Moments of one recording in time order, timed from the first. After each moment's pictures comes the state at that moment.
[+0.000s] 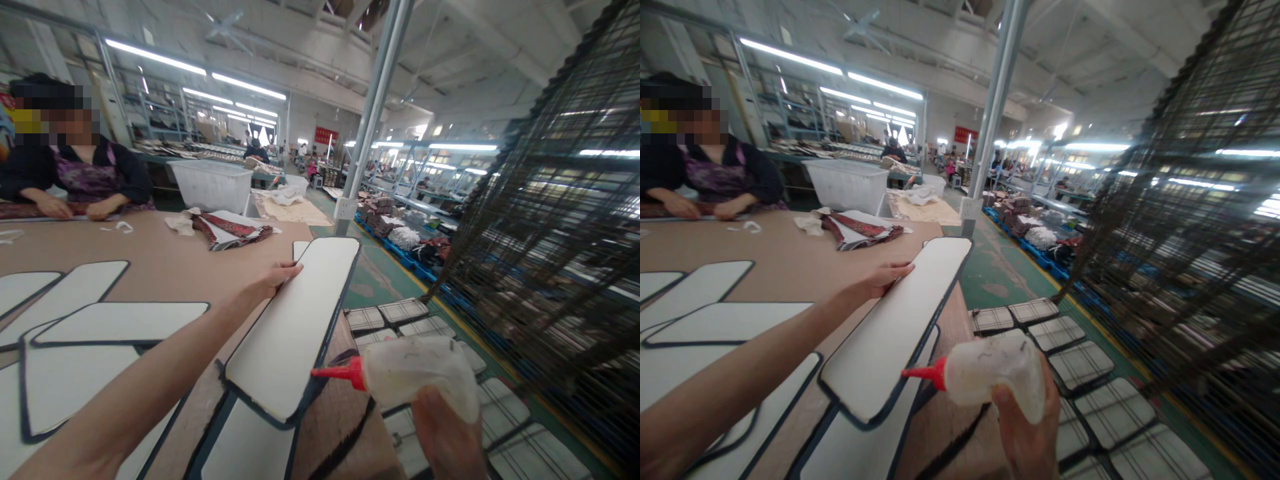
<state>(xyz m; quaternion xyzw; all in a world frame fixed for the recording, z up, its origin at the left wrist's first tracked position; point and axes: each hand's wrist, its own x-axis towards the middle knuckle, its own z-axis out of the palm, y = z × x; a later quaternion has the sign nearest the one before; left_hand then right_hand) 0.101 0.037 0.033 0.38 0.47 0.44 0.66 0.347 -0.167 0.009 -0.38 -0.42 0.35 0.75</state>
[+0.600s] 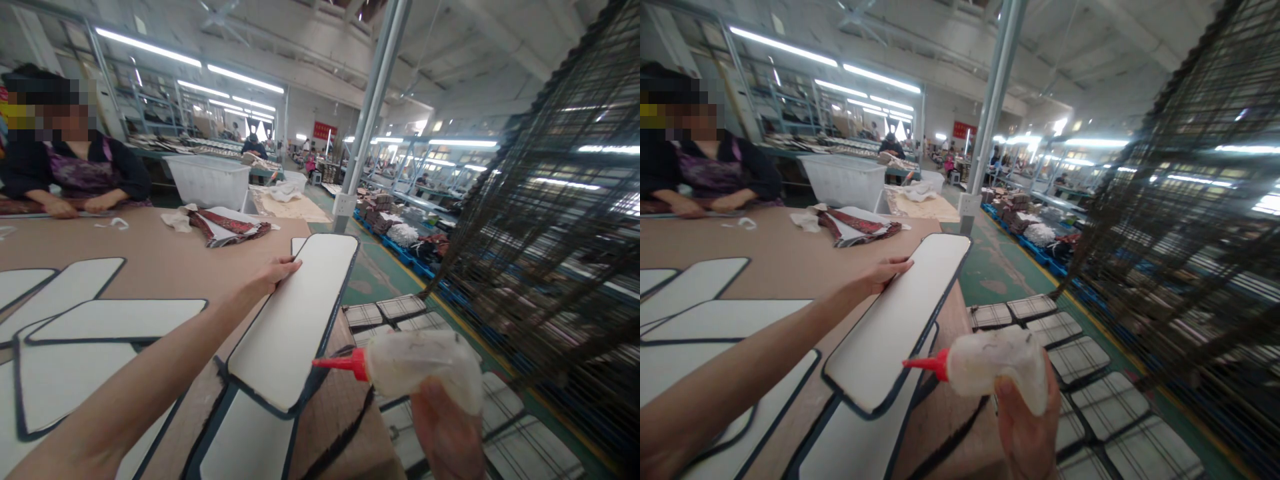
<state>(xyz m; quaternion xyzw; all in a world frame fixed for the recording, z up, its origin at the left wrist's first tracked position) 0.105 0.039 0.032 0.39 0.48 0.46 0.64 0.341 -0.166 0.017 -0.38 -0.36 0.34 0.78</state>
